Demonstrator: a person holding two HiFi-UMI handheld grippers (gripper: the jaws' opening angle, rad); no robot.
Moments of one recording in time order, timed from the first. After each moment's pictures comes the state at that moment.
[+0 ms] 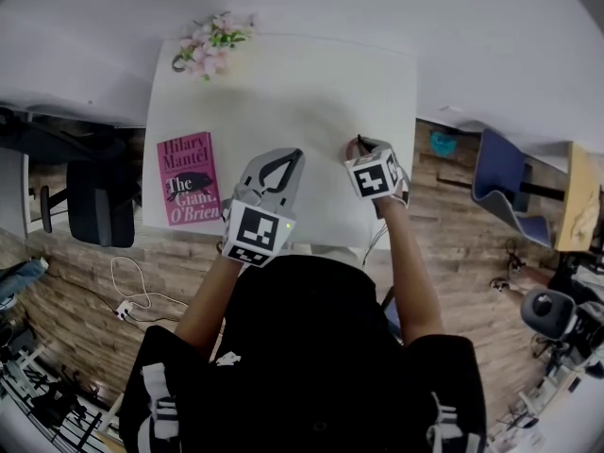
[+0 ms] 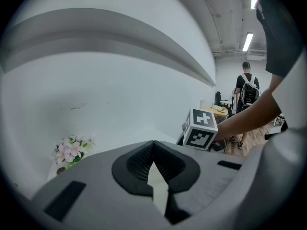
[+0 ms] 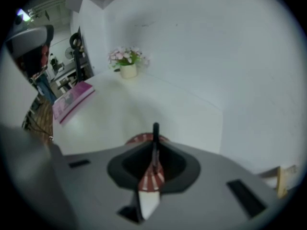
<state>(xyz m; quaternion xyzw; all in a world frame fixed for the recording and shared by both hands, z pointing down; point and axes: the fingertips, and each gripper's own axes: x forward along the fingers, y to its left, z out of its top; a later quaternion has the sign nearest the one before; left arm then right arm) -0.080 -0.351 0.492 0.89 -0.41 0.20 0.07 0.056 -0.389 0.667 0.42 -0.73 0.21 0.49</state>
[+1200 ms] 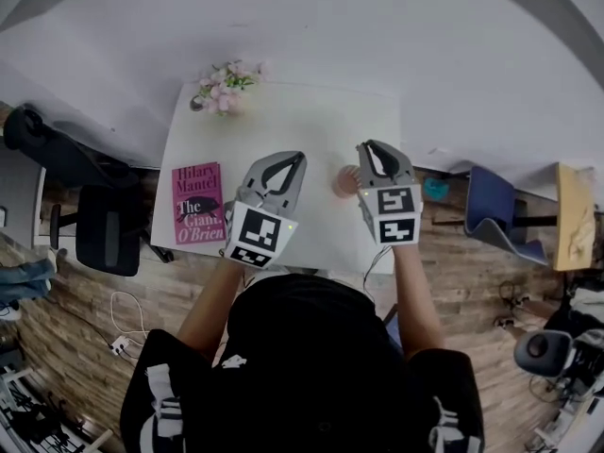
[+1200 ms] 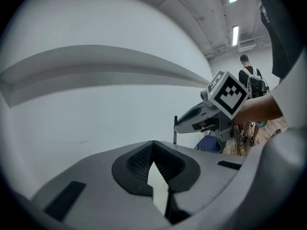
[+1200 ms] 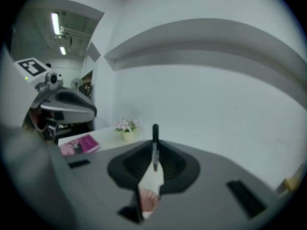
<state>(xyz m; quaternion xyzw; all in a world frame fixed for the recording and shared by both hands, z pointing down) -0.066 -0.346 0.399 0.89 -0.44 0.15 -0.04 0.044 -0.388 0.428 0.51 -0.83 0.04 0.23</state>
